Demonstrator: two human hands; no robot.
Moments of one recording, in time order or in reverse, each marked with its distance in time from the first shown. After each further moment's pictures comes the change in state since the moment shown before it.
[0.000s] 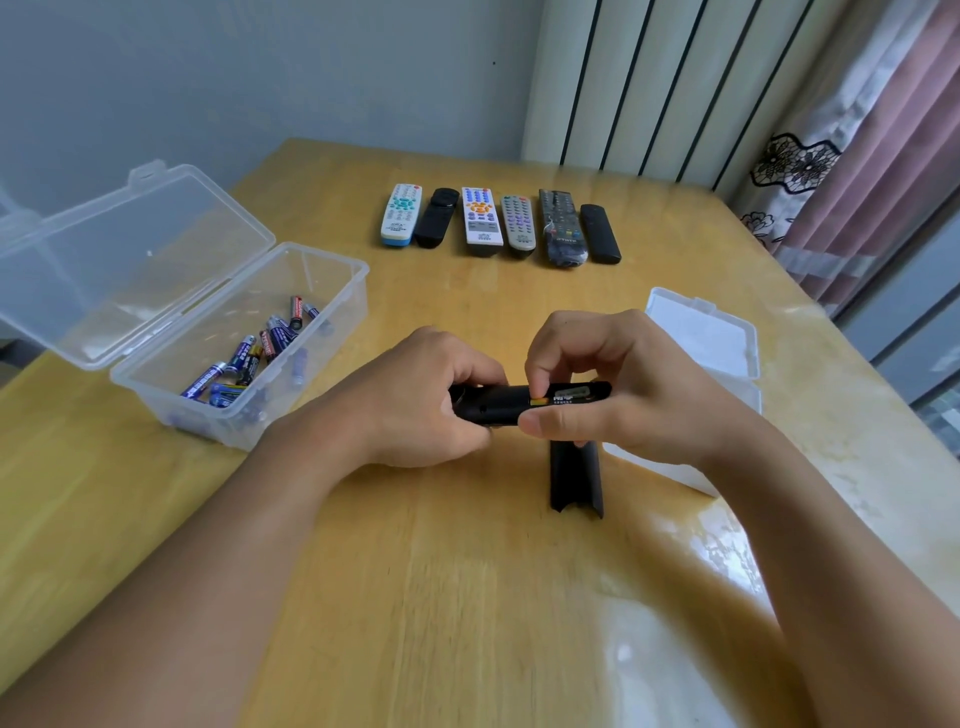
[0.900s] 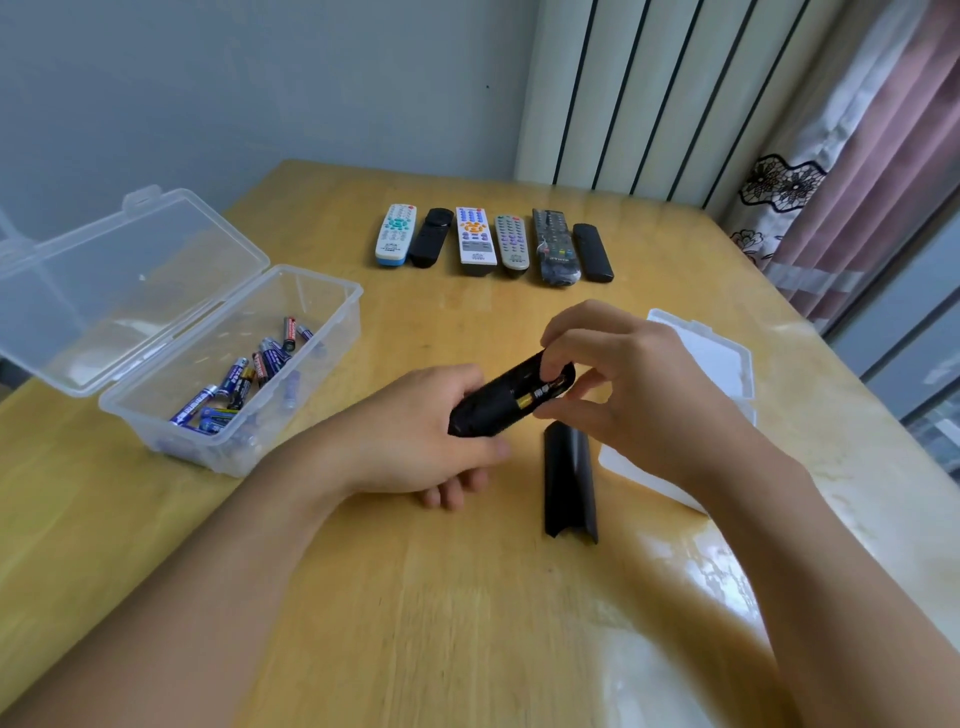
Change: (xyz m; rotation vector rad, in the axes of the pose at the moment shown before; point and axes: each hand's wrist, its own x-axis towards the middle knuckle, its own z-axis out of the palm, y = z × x) left_hand 0.000 -0.003 0.006 -0.285 -0.100 -0.277; right_hand 0.002 0.009 -0.006 -0.585 0.192 -0.084
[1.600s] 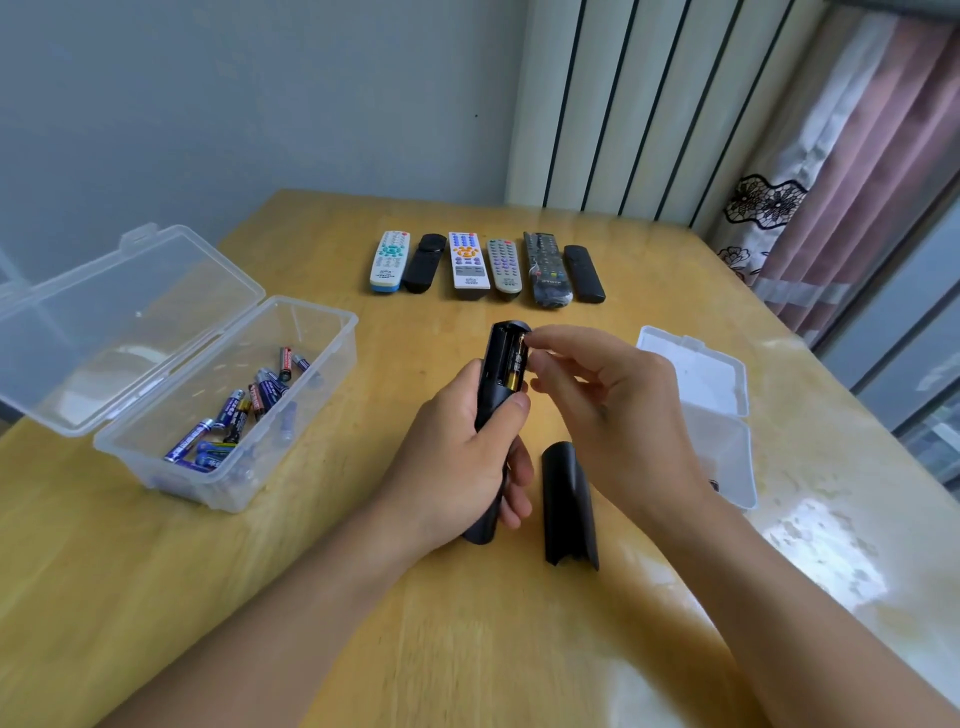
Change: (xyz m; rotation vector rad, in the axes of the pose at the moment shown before) left_hand 0.008 0.015 0.041 -0.483 0.276 0.201; right_hand 0.006 -0.022 0.025 0.351 0.405 0.270
